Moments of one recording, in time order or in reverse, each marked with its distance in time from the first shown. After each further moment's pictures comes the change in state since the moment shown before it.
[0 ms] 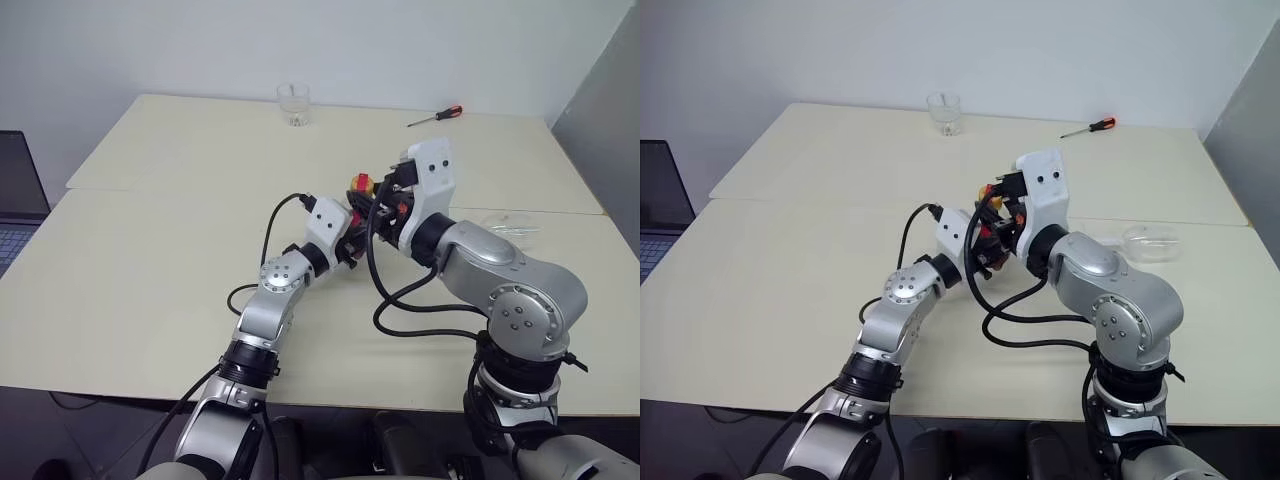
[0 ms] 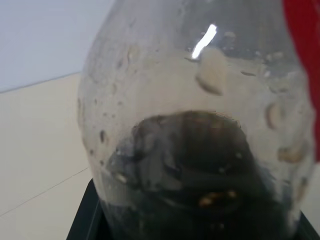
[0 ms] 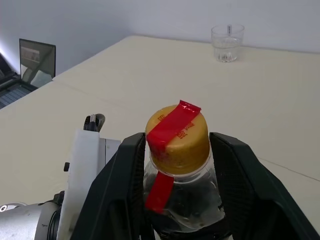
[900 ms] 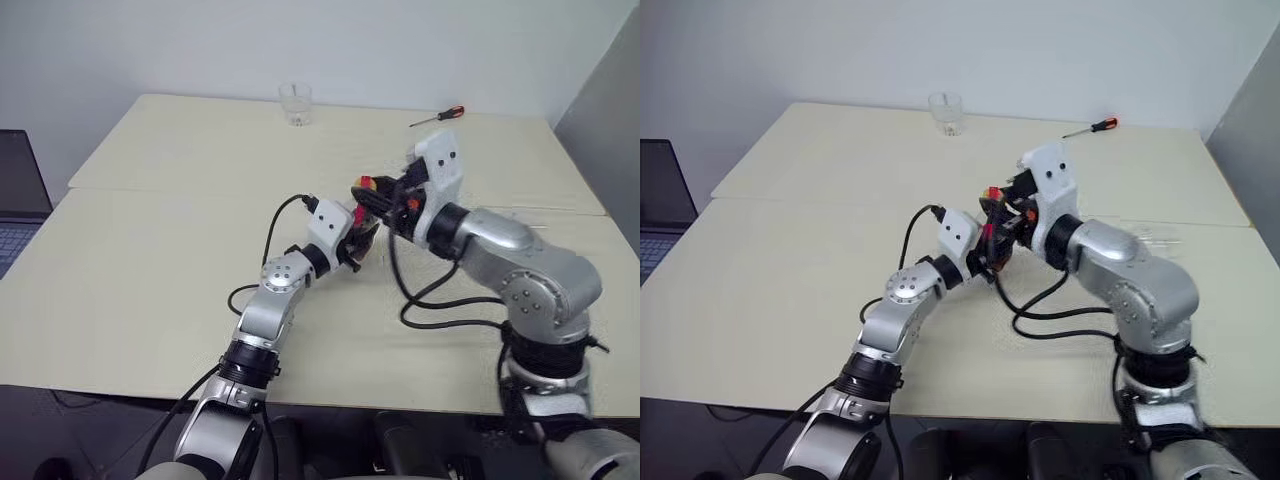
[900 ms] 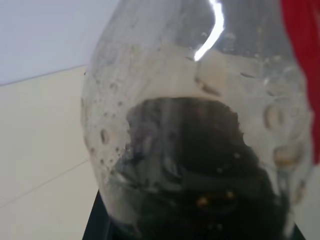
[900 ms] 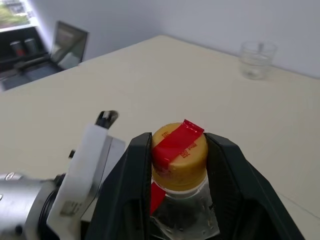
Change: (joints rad) left arm 0.000 0.009 -0.008 -0.014 -0.013 0.033 -0.036; right arm -0.046 -0.287 0.059 0.188 0.006 -0.244 0.401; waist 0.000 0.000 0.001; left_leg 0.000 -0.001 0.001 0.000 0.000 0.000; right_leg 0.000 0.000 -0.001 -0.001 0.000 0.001
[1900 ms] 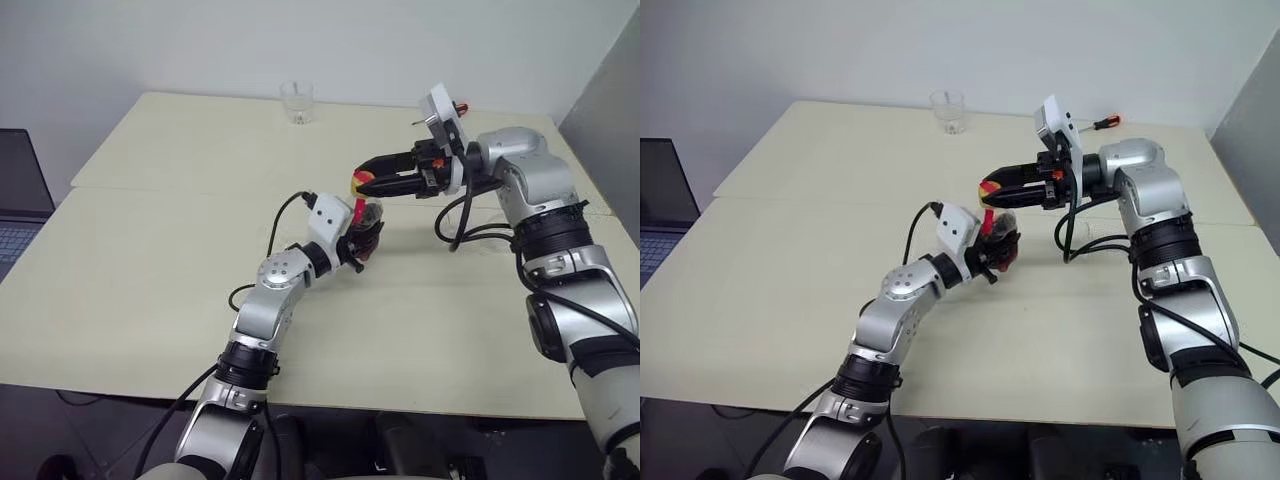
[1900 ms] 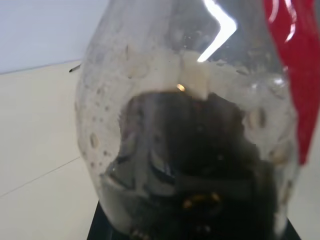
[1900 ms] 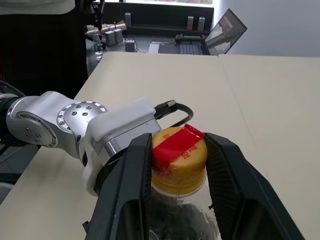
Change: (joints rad) left arm 0.004 -0.019 0.016 -0.077 -0.054 0.108 -0.028; right arm -0.456 -0.107 0.138 1.040 -0.199 -0.713 1.062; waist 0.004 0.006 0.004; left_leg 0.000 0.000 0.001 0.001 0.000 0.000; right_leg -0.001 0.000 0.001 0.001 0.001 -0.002
